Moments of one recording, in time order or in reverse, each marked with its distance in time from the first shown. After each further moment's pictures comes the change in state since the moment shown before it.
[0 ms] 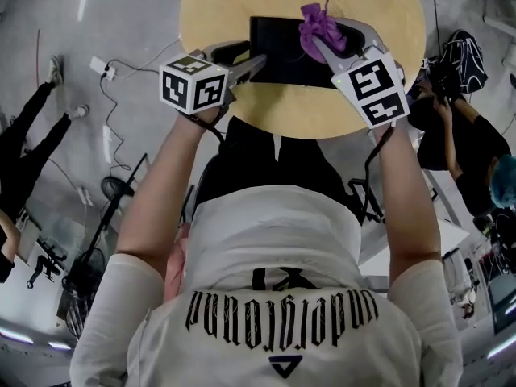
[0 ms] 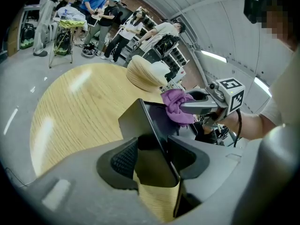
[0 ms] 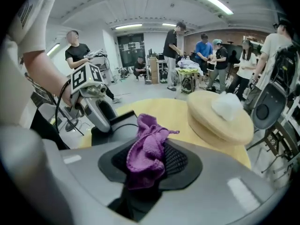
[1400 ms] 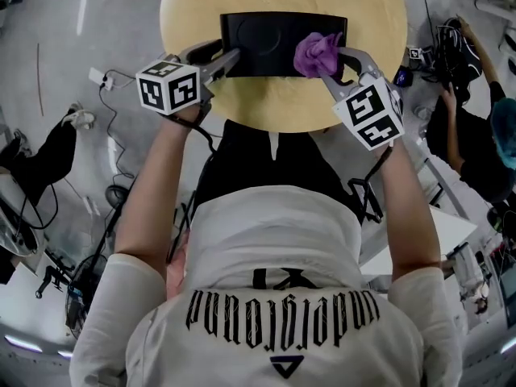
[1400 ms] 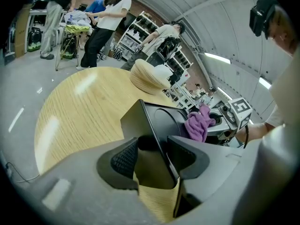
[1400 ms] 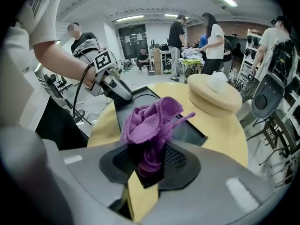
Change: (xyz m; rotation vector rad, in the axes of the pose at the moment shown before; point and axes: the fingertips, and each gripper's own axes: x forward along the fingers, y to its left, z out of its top) left arm 0.001 -0.003 -0.005 -0.014 -0.051 0.061; right arm -0.058 0.033 -0.090 -0.010 0.108 0.036
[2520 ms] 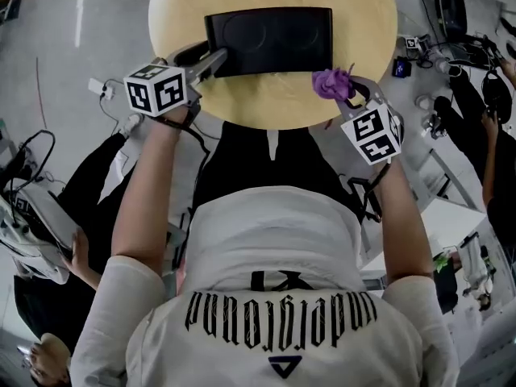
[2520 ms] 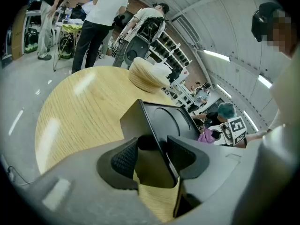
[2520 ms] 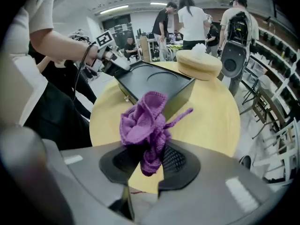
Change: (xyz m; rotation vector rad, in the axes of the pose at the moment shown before) left arm 0.002 0.002 0.002 0.019 0.030 -0.008; right arm -0.020 0.024 -0.109 0.142 0.127 -0.065
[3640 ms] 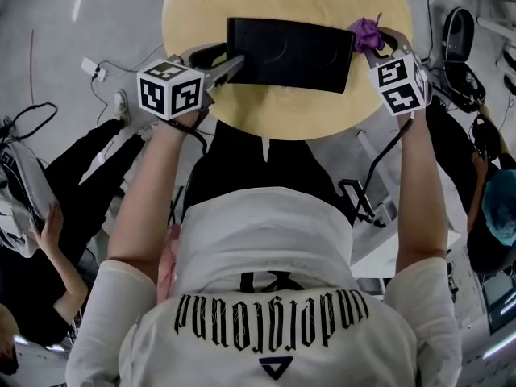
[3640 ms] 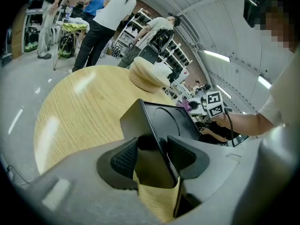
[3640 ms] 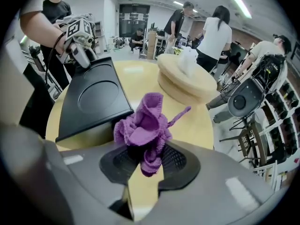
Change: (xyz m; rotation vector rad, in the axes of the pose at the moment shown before) left arm 0.004 -0.008 0.012 -0.009 0.003 -0.001; right arm 0.027 -0.159 0.093 -0.253 0.044 -0.159
